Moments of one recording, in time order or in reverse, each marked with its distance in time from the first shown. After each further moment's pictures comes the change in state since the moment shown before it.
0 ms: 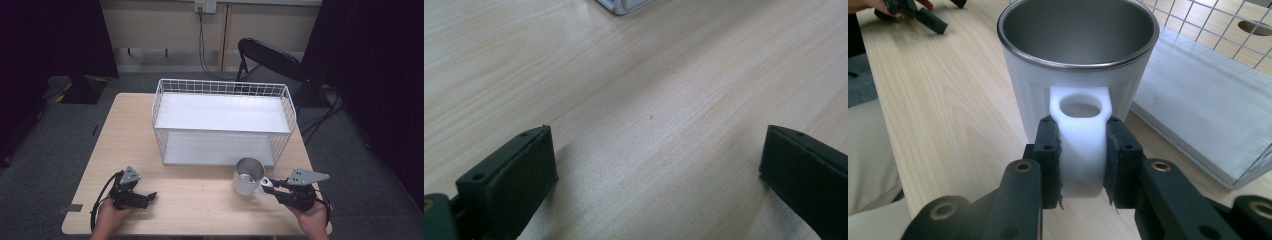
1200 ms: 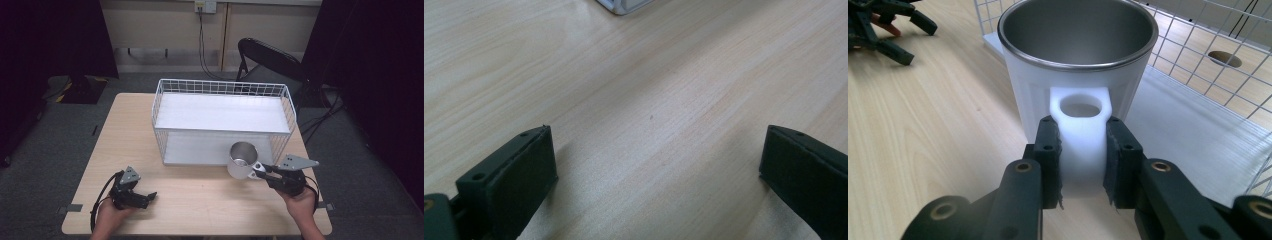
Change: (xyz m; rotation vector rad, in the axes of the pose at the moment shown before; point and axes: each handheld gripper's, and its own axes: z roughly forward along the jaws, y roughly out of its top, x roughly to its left) left arm 0.000 0.000 0.000 0.000 0.000 0.000; right arm -0.011 0.030 0.025 -0.043 -0.073 -0.004
